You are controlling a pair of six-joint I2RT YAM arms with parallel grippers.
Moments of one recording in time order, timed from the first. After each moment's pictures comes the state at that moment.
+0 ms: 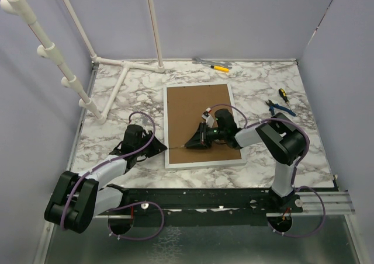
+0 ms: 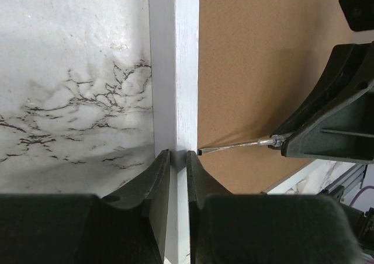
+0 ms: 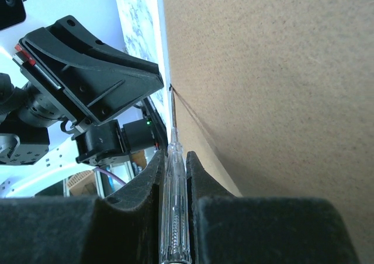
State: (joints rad) left arm -0.34 1.14 0.30 0.16 0.31 -0.75; right arm 0.62 1.90 0.75 0.58 -0.77 1.06
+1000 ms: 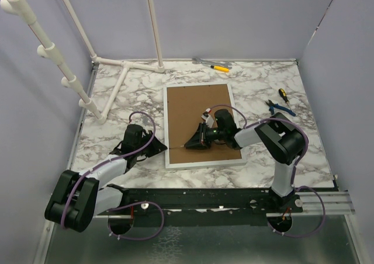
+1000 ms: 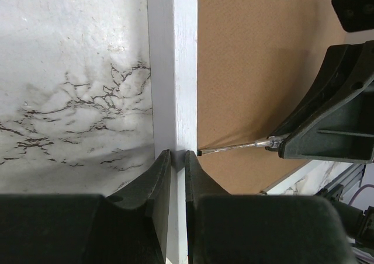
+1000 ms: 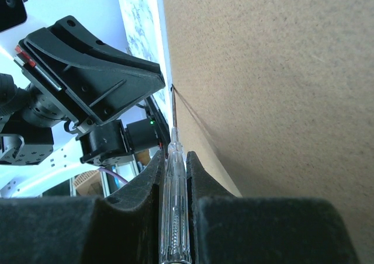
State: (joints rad) left arm -0.34 1.15 0.30 0.17 0.32 -0.75; right arm 0.63 1.92 0.75 0.61 -0.79 1.10
